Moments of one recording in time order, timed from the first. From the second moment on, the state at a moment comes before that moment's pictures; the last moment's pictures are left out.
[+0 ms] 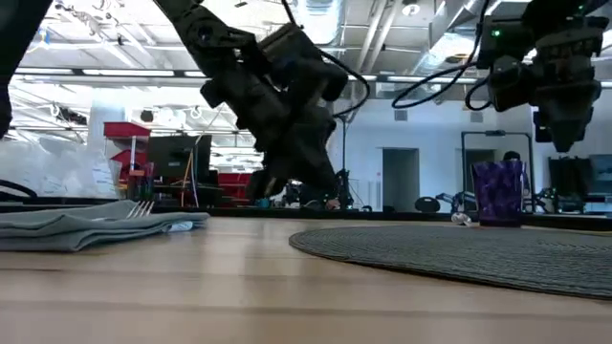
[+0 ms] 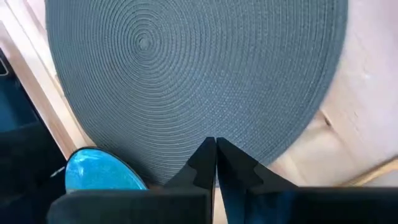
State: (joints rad) left arm 0.06 1.92 1.15 -0.13 0.36 -0.74; right arm -0.40 0.94 0.70 -1.09 -0.42 0.25
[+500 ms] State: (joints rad) left arm 0.04 2.16 1.57 -0.61 0.20 -0.42; right arm -0.44 0.93 0.70 -1.10 -0.42 0.19
